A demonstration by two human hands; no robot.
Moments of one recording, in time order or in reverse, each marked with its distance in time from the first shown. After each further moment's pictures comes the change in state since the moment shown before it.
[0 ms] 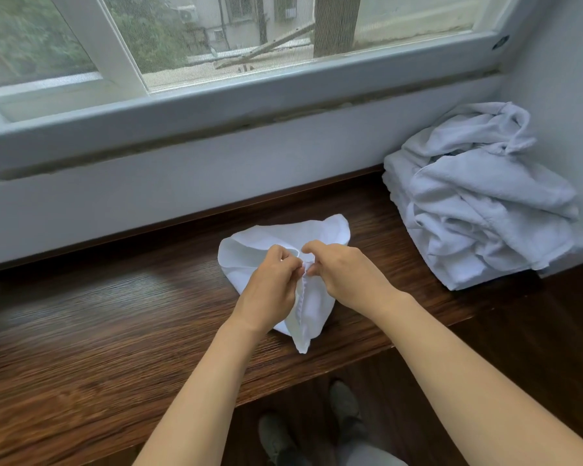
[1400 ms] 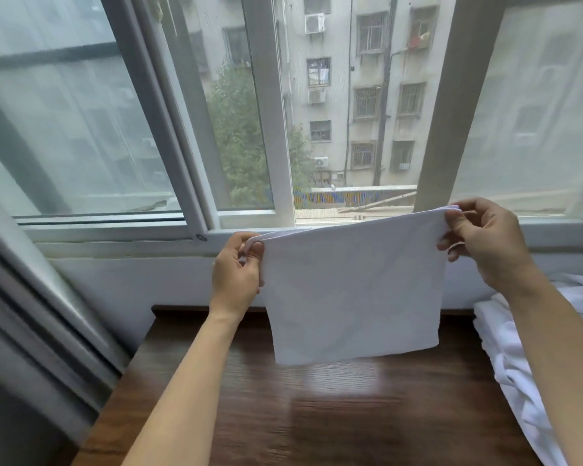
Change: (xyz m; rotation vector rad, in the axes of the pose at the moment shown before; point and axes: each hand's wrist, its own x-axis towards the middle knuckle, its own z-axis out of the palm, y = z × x) left_hand -0.027 0.025 -0.230 -0.344 0.947 -0.247; right_hand 0.134 -0.020 -0.215 0.883 0.426 0.194
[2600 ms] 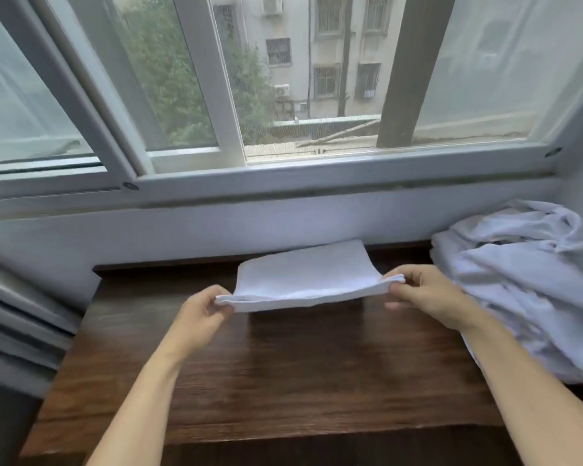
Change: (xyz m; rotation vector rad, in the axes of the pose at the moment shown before) left_hand -0.078 -0.130 -0.009 0.276 -0.628 -0.264; right_hand -0.099 0.149 -0.029 -0.120 -0.437 0.469
